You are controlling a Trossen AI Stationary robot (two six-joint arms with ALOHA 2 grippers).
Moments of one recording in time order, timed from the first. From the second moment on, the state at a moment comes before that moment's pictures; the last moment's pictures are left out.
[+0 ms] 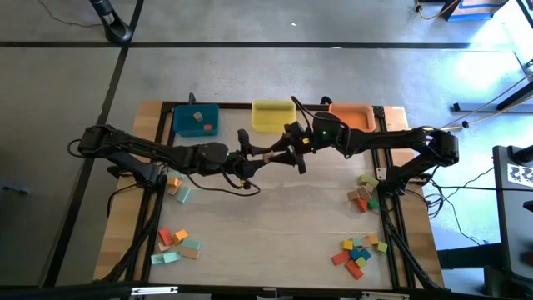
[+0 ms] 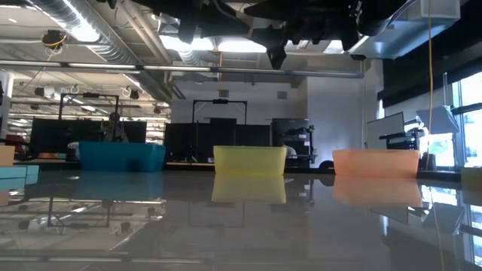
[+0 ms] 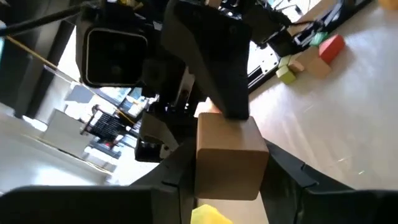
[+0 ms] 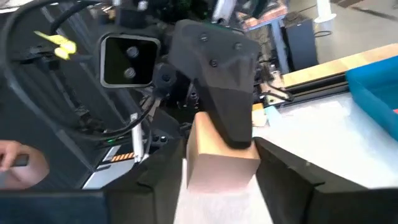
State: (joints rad) left arm -0.08 1.36 0.87 0.31 -0.40 0.77; right arm -0.23 1.49 0.96 0.42 -0.55 0.33
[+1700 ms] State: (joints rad) left arm 0.73 1.31 0.87 -0.59 -0.48 -0.22; right arm -0.28 1.42 0.95 -0.24 -0.01 -0.03
